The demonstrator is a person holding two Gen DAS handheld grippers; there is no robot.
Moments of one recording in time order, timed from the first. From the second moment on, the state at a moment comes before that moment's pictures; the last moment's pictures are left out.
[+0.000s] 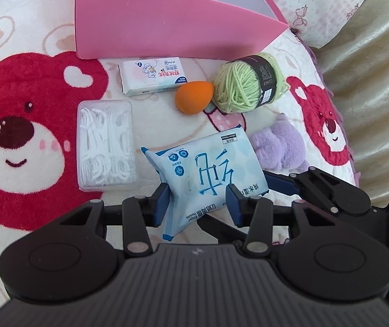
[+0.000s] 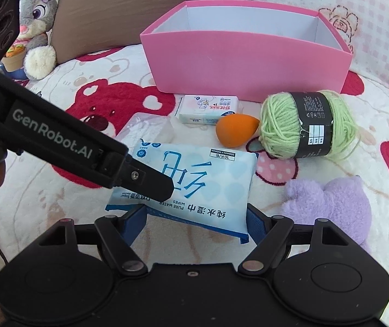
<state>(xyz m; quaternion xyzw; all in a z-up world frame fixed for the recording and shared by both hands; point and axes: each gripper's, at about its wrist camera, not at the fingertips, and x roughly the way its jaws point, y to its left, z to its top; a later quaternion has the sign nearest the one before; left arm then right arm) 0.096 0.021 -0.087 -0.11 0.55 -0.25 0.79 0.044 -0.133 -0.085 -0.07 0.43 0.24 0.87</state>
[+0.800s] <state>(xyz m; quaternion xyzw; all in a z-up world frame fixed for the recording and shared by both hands) 0.067 0.038 -0.020 -0.08 0.47 -0.29 0.83 0.019 -0.123 -0.025 -0.09 0.37 0.23 0.89</state>
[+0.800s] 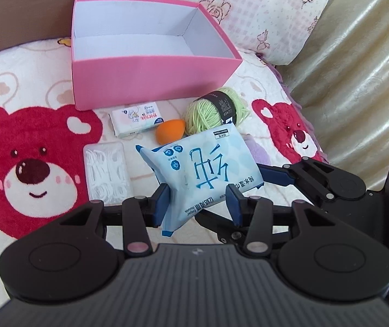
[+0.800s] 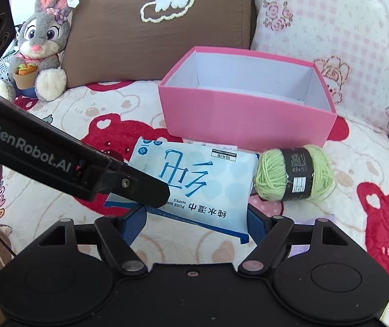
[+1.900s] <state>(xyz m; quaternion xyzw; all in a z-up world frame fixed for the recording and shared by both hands) 0.074 0.034 0.044 -0.04 0.43 -0.31 0.85 0.025 -0.108 0.030 -0.17 0.31 0.23 0.91</state>
